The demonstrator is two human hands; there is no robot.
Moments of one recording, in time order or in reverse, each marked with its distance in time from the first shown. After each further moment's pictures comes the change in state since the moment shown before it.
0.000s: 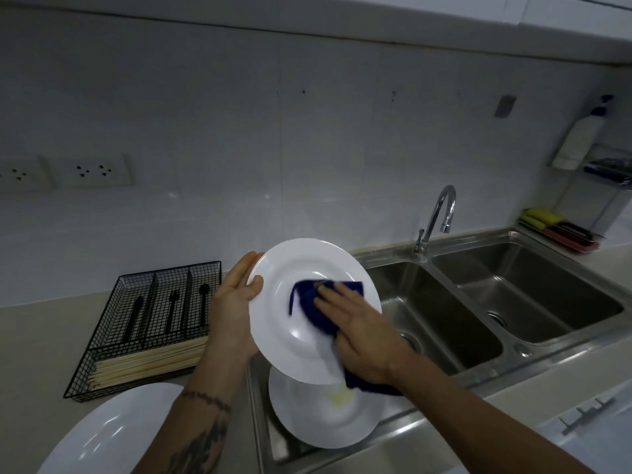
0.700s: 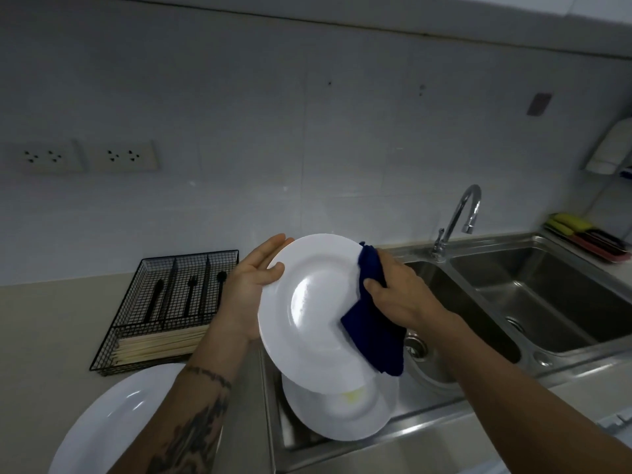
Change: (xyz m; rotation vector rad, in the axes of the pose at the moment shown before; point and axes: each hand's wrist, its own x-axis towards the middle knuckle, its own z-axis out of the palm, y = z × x) left_hand 0.000 0.022 -0.008 0.014 -0.225 -0.018; right_hand 0.034 0.020 -0.045 0.266 0.045 0.442
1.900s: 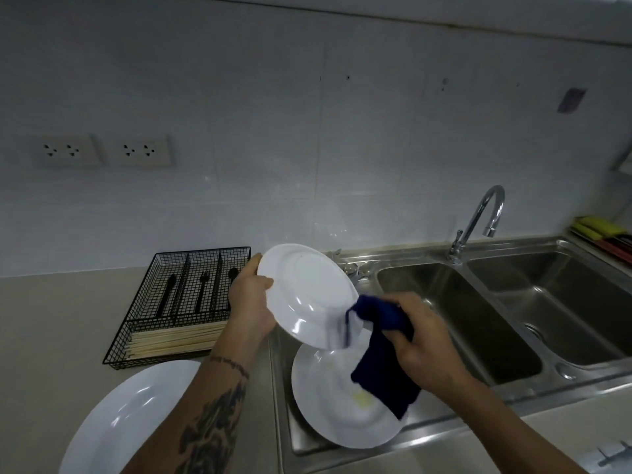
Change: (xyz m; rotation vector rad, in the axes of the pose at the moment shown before) left_hand 0.023 -0.016 -0.016 -0.038 0.463 -0.109; right_hand -0.049 0.025 0.036 0.241 0.205 -0.318
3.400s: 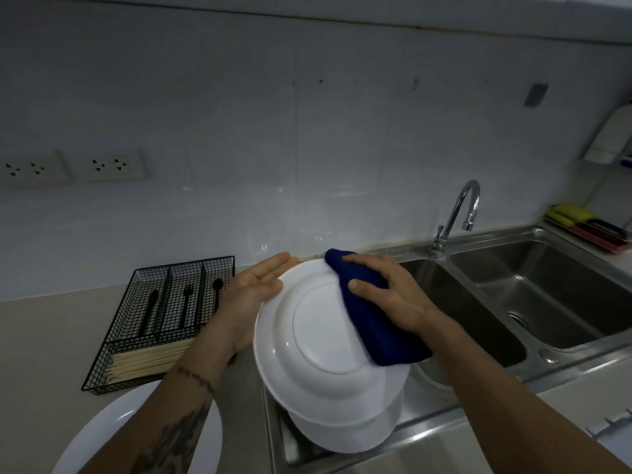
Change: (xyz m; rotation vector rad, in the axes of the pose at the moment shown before) left_hand -0.007 0.010 0.003 0.291 -0.503 0.036; right_hand 0.063 -0.008 -0.017 0.128 -0.161 0.219
